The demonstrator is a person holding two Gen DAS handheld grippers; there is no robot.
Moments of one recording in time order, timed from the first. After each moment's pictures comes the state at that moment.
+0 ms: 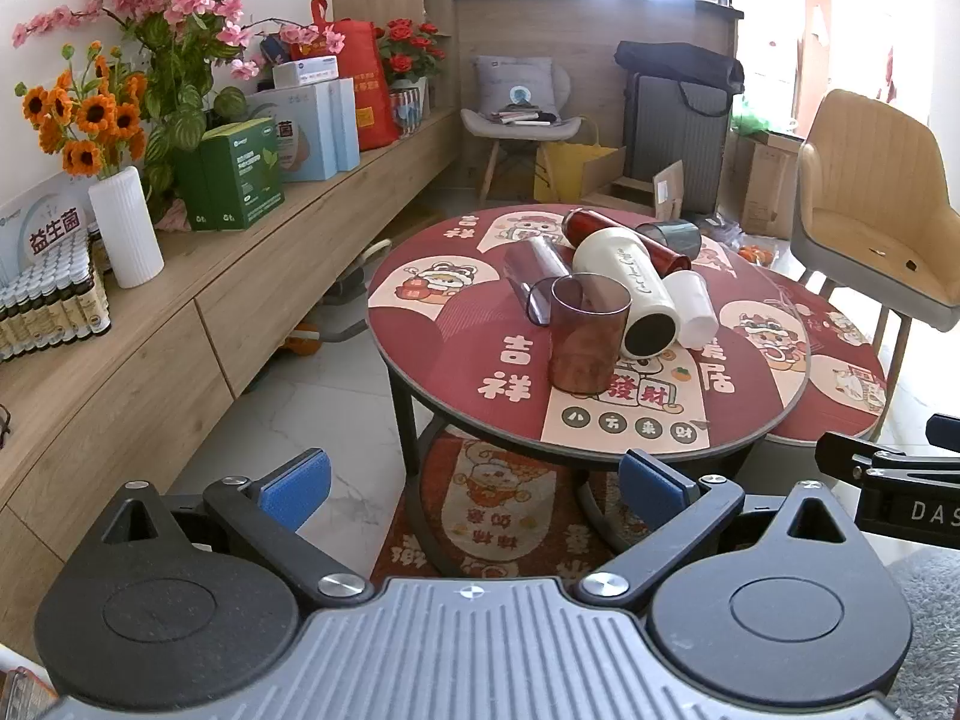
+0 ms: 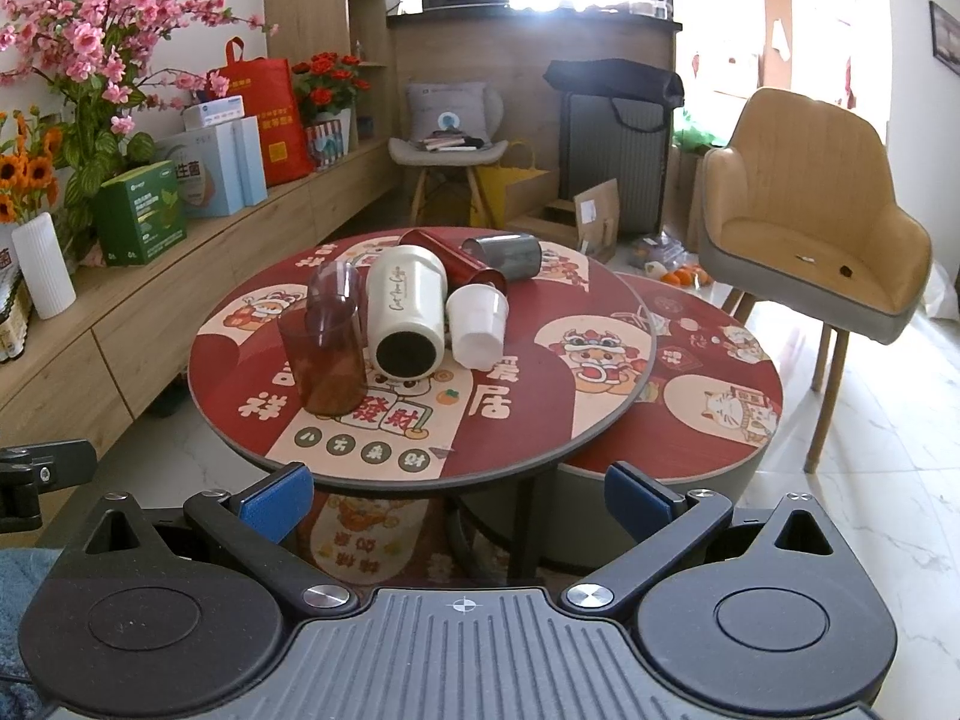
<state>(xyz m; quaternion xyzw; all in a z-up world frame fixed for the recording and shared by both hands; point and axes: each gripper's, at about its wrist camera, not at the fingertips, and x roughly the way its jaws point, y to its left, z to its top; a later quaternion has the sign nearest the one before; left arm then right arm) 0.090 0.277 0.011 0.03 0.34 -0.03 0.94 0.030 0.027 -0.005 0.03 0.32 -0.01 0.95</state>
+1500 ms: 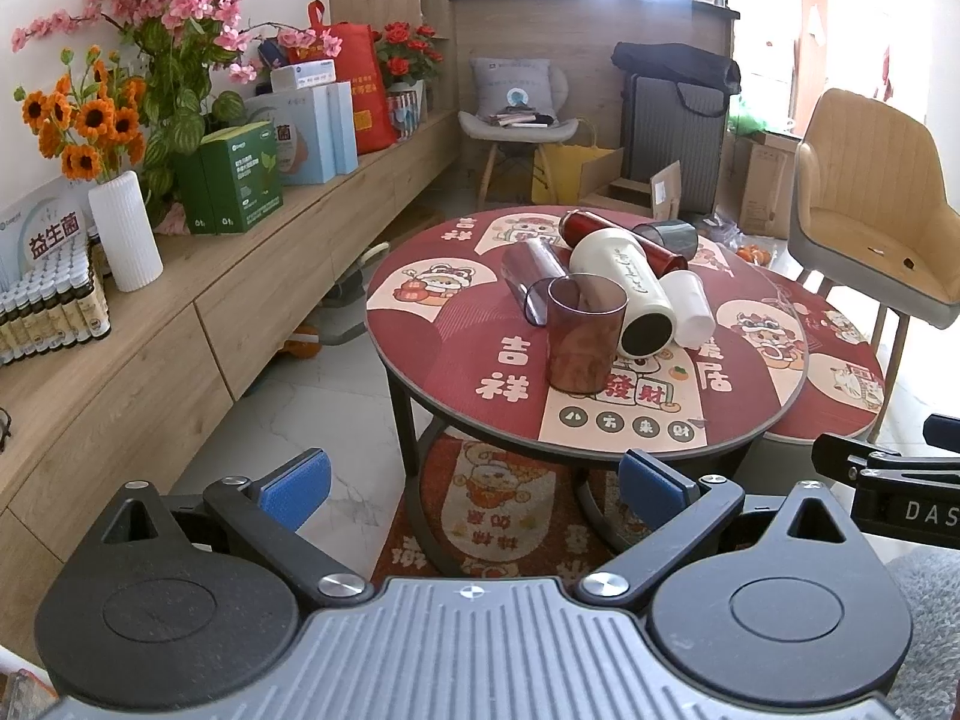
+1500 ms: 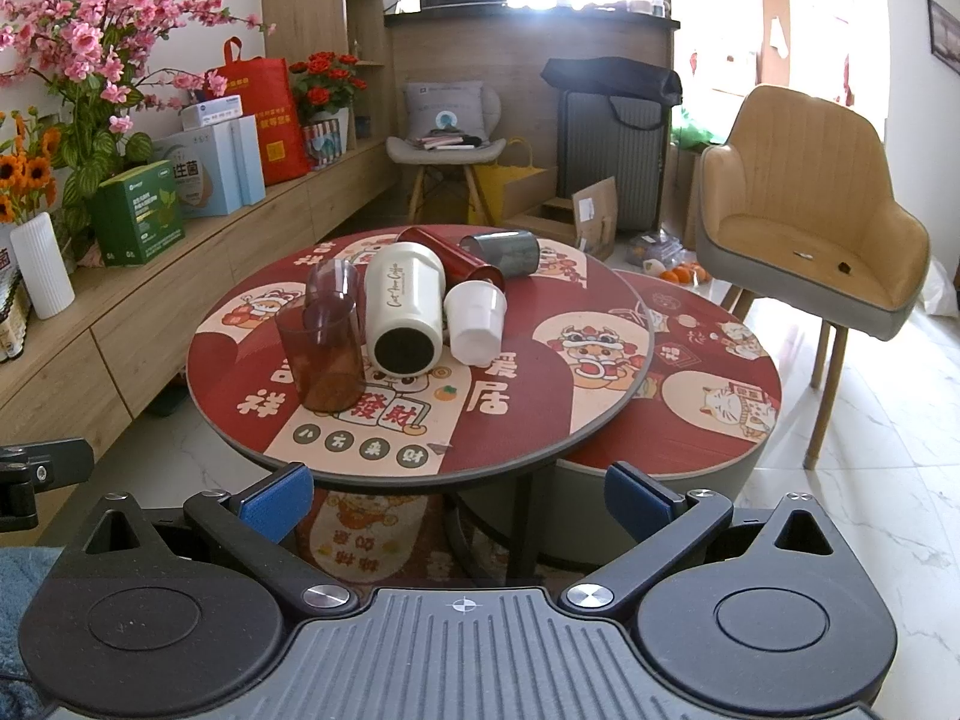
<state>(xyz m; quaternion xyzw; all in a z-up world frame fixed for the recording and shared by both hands) 0.086 0.275 0.010 0.04 0.34 -0.03 0.94 0.029 0.026 -0.006 0.03 0.32 -0.01 0.95</state>
